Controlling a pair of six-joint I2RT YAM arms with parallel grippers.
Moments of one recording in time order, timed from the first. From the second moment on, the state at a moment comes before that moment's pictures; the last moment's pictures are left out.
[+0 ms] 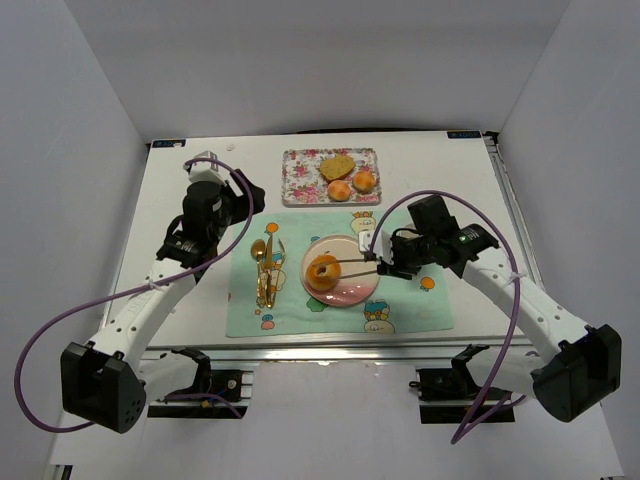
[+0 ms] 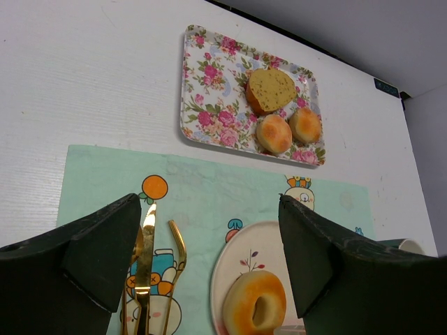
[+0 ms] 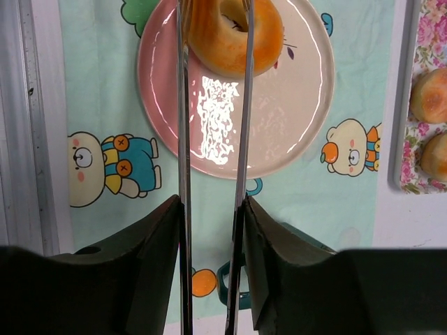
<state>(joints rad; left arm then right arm) -0.33 1.12 0.90 -0.08 -0.16 -0.55 0.54 1.17 1.00 -0.78 -0.52 -1.04</state>
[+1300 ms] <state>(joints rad) -0.32 1.07 0.86 -0.05 -0.17 -0.57 0.52 2.01 1.83 -0.64 -0.04 -0.43</state>
